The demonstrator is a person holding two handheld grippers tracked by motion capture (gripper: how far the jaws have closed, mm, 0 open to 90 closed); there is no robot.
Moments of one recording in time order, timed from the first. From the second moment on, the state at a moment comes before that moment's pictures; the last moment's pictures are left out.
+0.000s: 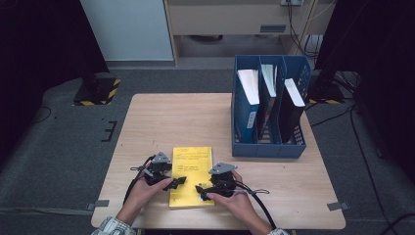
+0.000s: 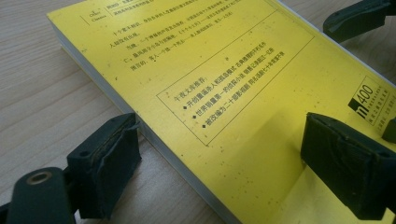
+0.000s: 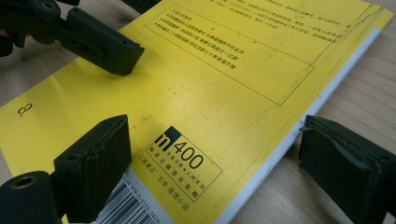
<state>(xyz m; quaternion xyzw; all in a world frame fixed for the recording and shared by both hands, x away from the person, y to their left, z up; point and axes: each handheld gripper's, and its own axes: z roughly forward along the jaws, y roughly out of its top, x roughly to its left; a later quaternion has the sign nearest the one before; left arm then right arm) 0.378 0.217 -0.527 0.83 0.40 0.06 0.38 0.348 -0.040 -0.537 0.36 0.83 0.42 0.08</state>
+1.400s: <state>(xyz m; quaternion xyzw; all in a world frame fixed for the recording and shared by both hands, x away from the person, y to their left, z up) 0.439 0.226 -0.506 0.79 0.41 0.05 0.45 0.339 -0.036 -0.537 0.37 0.83 0.42 0.08</state>
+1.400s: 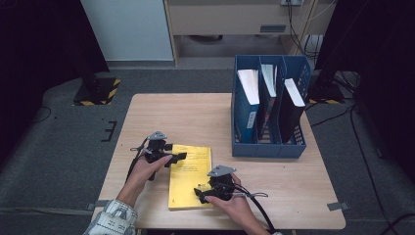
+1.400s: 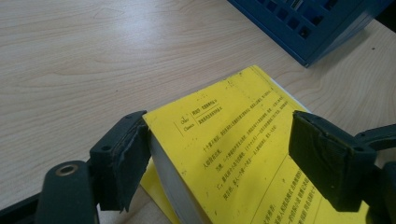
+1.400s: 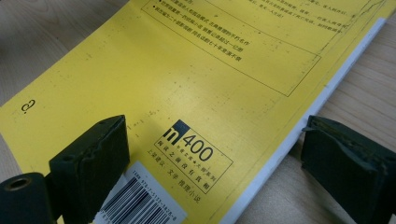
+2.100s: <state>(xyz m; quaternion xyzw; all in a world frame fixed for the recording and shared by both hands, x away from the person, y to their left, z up) 0.418 0.236 -0.508 0.78 0.43 0.02 0.46 0.335 -0.029 -0.537 0.38 0.82 0.42 0.09</state>
